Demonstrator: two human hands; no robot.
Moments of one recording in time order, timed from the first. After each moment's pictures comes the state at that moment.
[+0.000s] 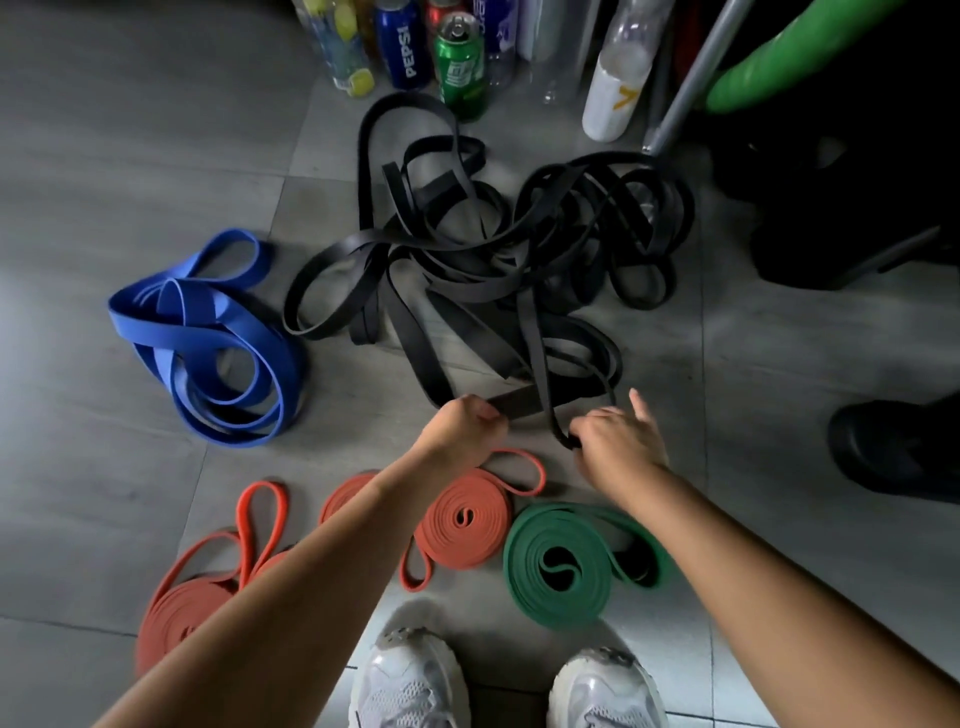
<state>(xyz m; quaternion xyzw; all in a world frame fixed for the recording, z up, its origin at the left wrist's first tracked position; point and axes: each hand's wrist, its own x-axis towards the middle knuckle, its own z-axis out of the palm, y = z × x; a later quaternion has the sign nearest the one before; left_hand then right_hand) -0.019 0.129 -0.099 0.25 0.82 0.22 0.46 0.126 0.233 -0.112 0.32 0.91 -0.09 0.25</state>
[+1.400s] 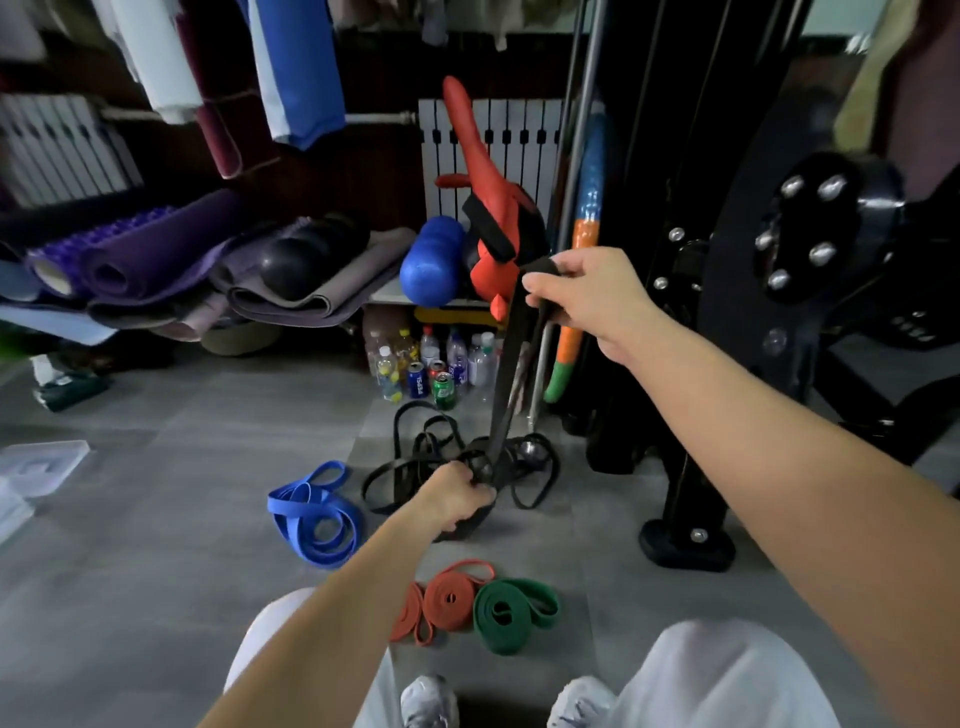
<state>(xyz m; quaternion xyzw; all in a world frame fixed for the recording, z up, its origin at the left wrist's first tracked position) 0.105 -0.004 0.274 0.33 0.81 0.30 0.38 0.221 0.106 0.472 0.29 0.76 -0.46 -0.36</state>
